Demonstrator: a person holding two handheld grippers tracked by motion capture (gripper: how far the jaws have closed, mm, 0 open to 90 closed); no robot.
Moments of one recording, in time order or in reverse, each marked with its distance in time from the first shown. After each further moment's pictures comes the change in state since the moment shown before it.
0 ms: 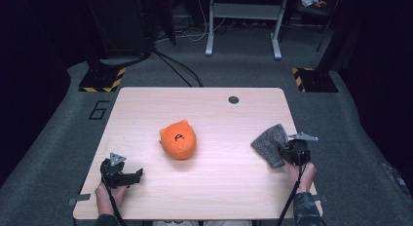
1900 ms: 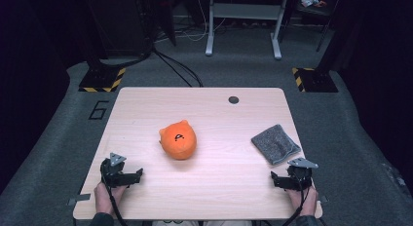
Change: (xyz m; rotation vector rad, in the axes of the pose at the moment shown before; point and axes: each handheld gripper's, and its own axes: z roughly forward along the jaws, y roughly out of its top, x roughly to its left) left arm 0.000 0.000 0.001 -0.008 0.001 0.002; right arm 0.006 -0.077 -0.016 0.002 0.068 -0.126
